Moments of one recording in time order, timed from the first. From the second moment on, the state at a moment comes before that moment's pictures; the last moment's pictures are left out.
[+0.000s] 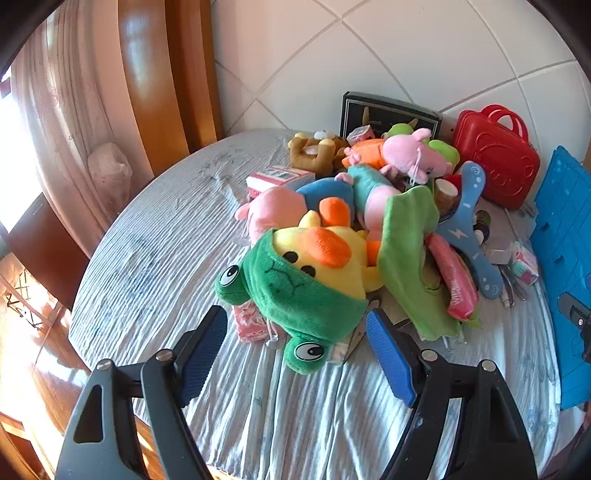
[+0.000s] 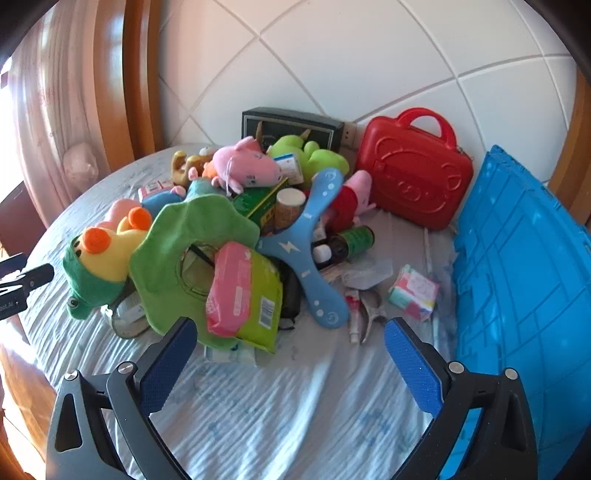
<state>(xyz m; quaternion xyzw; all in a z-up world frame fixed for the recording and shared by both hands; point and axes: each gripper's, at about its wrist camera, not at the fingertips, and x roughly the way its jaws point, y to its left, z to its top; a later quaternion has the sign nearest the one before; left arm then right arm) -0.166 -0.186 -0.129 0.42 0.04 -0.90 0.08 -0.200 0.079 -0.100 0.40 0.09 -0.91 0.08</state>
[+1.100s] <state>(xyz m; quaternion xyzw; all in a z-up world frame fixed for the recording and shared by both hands) -0.206 -0.279 -0.194 0.47 0.02 -0.88 0.08 -0.257 -0.090 -0.149 0.45 0.09 -0.86 0.24</state>
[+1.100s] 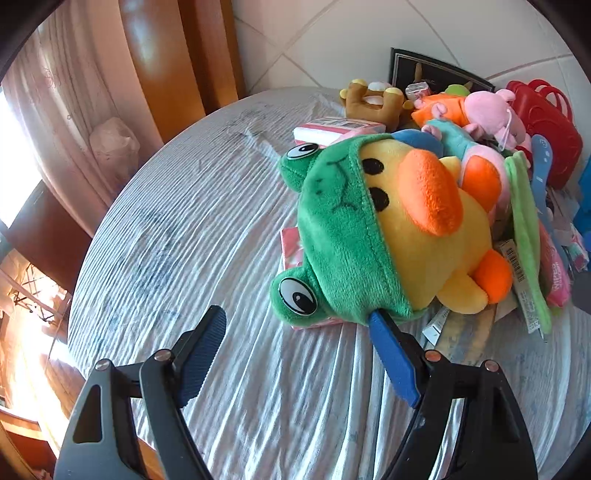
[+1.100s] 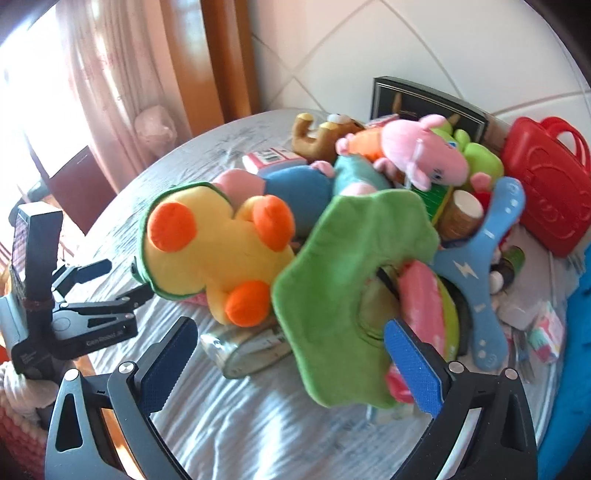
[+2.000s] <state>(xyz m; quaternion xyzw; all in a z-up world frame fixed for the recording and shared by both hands) -0.250 -0.273 -0.207 0.47 -0.01 -0.88 -0.02 -0.315 -0.127 -0.219 0.51 0.05 -0.83 0.22</state>
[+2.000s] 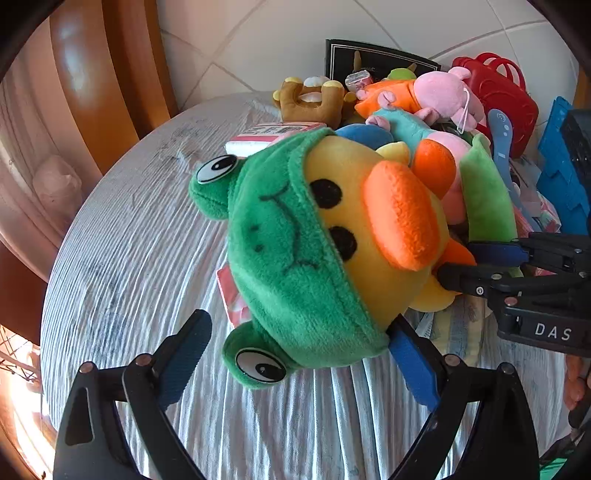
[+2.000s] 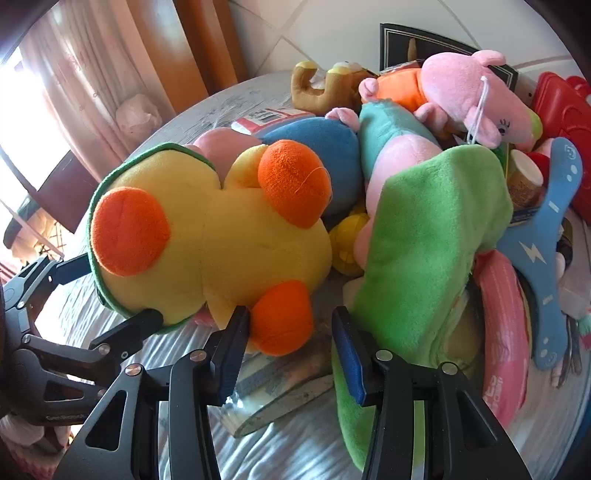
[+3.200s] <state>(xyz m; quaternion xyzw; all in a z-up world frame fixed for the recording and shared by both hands) -0.225 -0.249 -0.205 0.48 -0.03 -0.88 -0.05 -0.285 -0.119 -0.206 0.51 0.08 -0.82 0.24</state>
